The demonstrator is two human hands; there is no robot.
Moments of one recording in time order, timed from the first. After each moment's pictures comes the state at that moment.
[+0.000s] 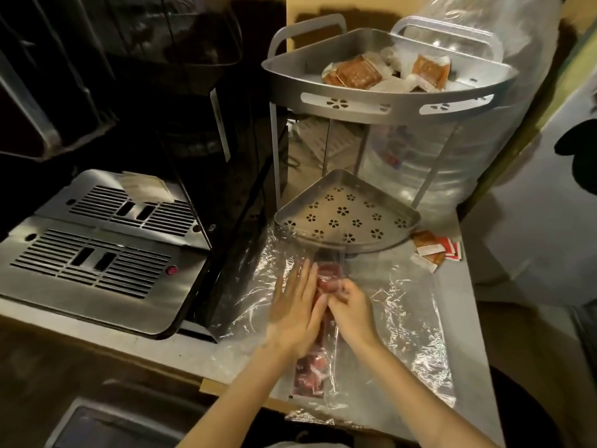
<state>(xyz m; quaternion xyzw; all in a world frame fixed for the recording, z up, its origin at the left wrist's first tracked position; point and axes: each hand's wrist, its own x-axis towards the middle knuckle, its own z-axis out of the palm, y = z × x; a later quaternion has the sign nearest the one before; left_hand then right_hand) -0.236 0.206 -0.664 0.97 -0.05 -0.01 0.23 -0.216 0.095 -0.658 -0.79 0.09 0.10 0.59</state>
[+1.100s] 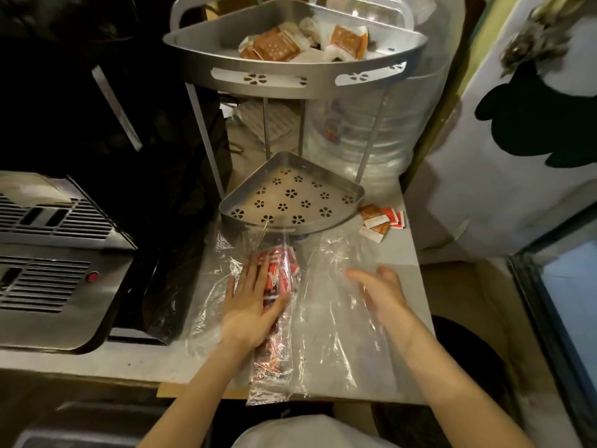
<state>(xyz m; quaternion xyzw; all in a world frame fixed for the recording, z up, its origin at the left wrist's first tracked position) -0.231 0.210 -0.697 0.98 -0.04 -0.08 0.19 -0.212 -0.010 -0.645 -0.68 0.34 0.10 0.65</state>
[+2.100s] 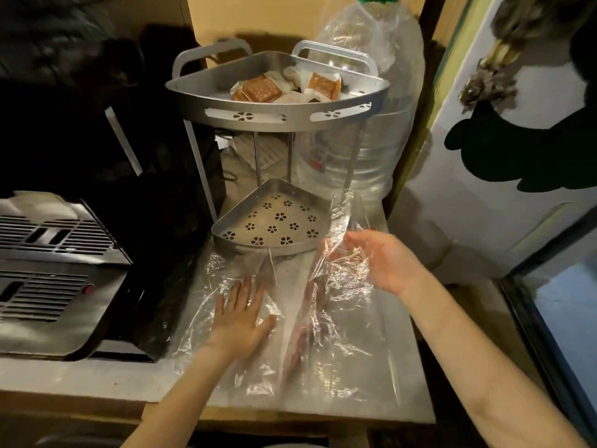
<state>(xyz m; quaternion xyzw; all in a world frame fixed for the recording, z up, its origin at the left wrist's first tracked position) -0.221 0.210 -0.695 0.98 -0.08 -0.17 0.09 -0.191 -0.033 -0.543 -0.60 0.09 0.24 0.76</state>
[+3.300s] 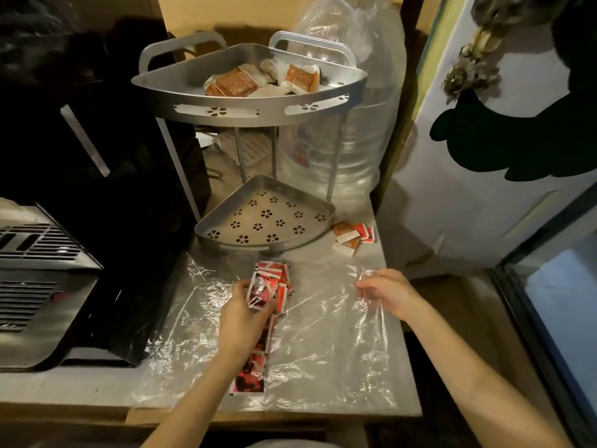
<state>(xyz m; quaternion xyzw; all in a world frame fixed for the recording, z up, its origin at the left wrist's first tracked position) -0.236 0.154 -0.657 0.88 0.13 0.00 0.45 -0.194 -0.101 -0.650 -0.71 0.26 0.16 0.63</state>
